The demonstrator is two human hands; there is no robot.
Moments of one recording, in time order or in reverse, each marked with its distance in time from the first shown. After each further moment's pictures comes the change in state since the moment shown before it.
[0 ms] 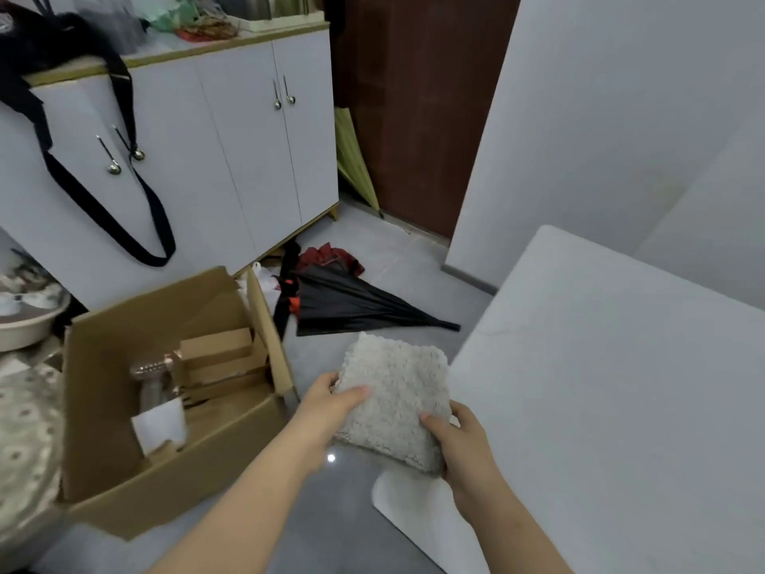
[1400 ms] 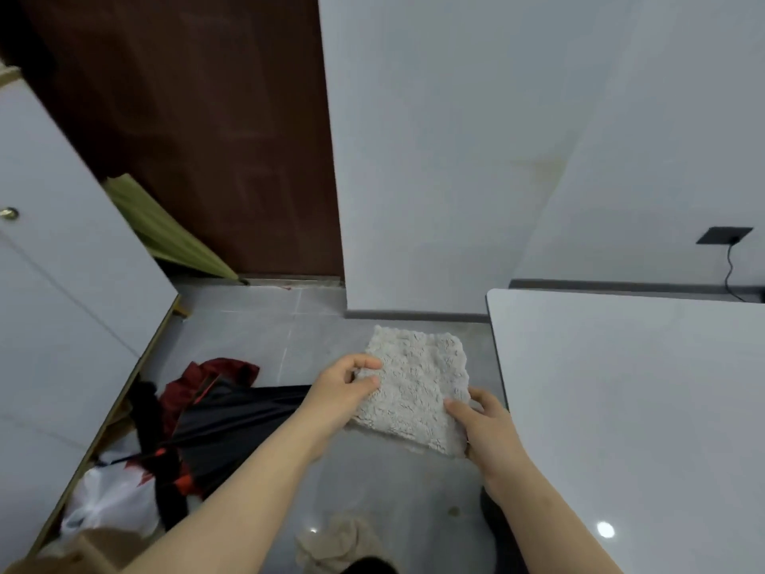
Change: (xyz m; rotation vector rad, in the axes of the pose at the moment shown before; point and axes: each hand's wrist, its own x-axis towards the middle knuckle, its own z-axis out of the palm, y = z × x) left_hand 0.350 0.239 0.136 0.664 -0.525 0.198; right_hand 0.303 -0.191 0.004 0.261 0.520 -0.091
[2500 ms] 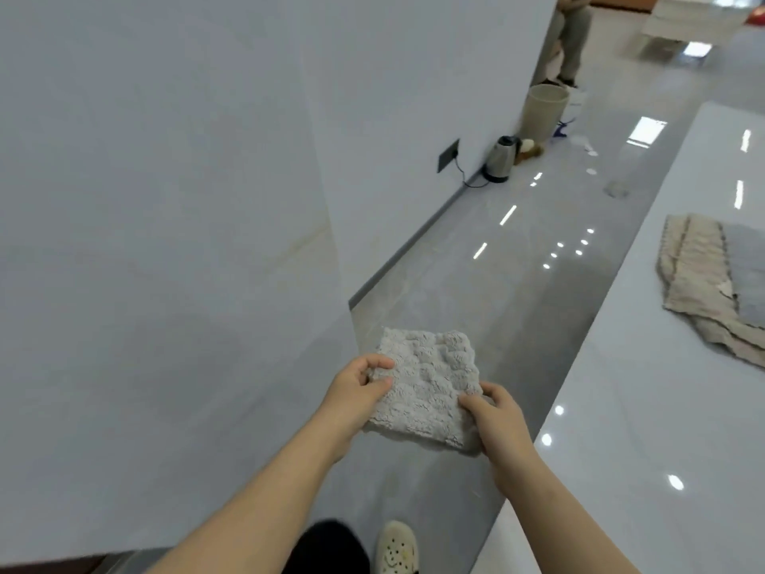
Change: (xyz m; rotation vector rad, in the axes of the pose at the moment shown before) left_hand 0.425 0.230 0.230 0.369 -0.827 0.031; right_hand 0.312 -0.188 -0.113 0.486 0.857 0.063
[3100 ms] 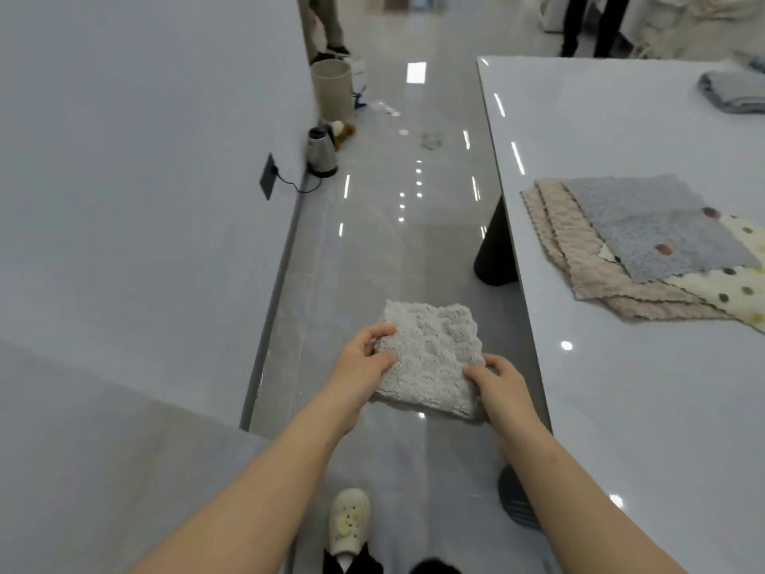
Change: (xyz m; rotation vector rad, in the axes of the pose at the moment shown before) left_hand 0.213 0.142 0.086 0.213 -0.534 0.053; right_hand 0.136 -0.098 -0.024 0.290 0.508 0.019
